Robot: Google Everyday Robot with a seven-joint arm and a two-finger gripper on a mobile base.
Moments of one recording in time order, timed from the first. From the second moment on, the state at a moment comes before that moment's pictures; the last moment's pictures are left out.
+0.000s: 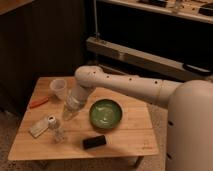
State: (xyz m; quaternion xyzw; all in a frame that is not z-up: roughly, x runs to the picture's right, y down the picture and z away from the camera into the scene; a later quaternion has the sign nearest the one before) arm -0.195 0.133 0.697 -0.37 -0.38 -0.16 0.83
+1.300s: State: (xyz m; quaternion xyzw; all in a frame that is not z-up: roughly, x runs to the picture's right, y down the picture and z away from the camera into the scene) arm -0.262 0.178 0.691 -0.41 -0.45 -0.18 0.77
